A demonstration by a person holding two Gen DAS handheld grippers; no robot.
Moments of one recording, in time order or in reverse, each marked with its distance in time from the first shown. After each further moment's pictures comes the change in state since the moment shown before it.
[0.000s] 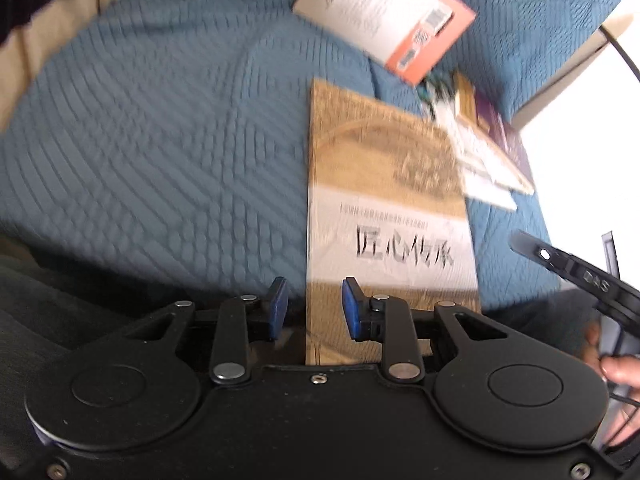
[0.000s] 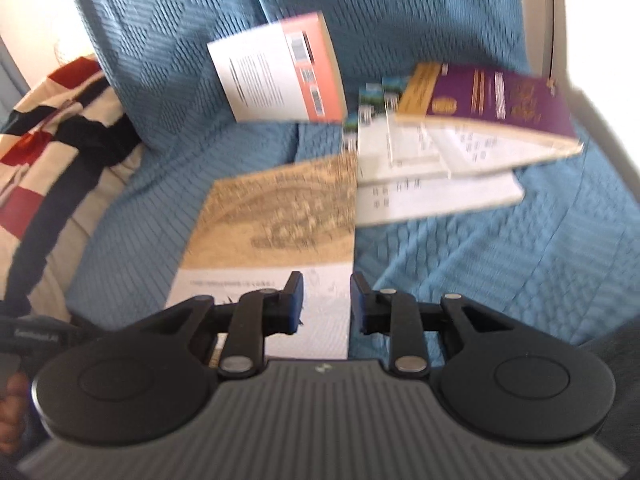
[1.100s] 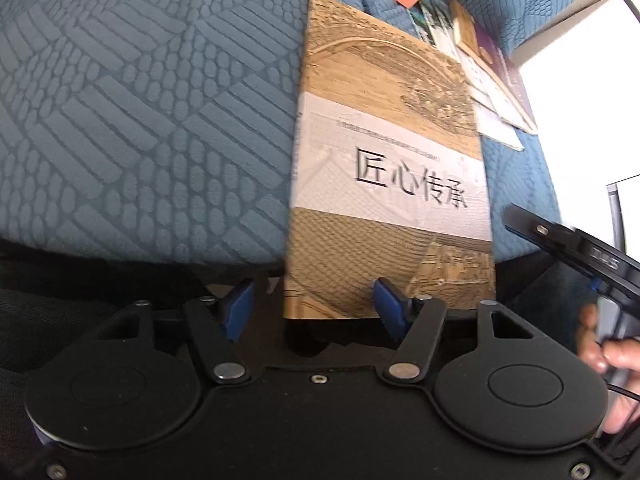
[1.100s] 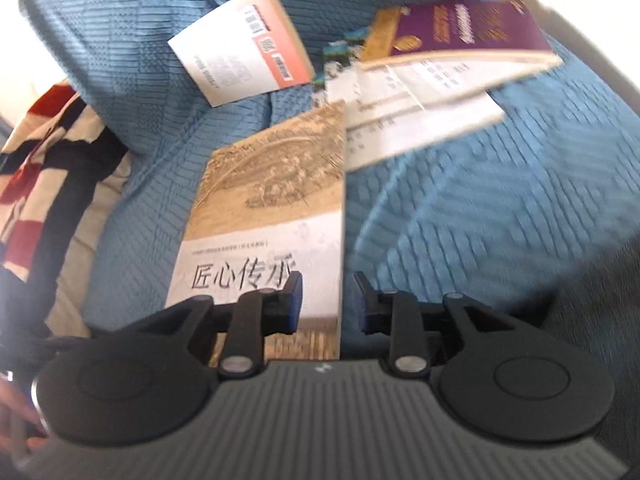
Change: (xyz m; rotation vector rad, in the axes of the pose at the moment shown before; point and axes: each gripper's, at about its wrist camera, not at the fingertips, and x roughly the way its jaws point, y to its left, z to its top) left arm 0.064 0.003 -0.009 0.036 0.227 -0.072; right arm 0.029 -0.024 -0.025 0.153 0.096 0.027
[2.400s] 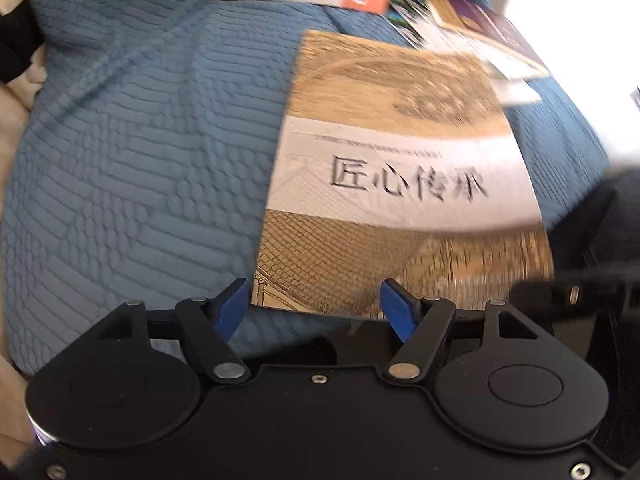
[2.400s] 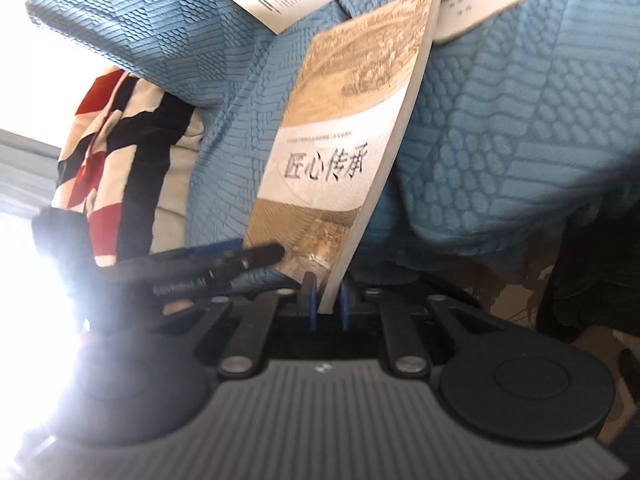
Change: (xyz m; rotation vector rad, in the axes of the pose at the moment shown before) left arm -0.014 -0.020 0.020 0.386 -0.040 0.241; right arm 0.010 0.051 -0.038 0.245 0.198 0.287
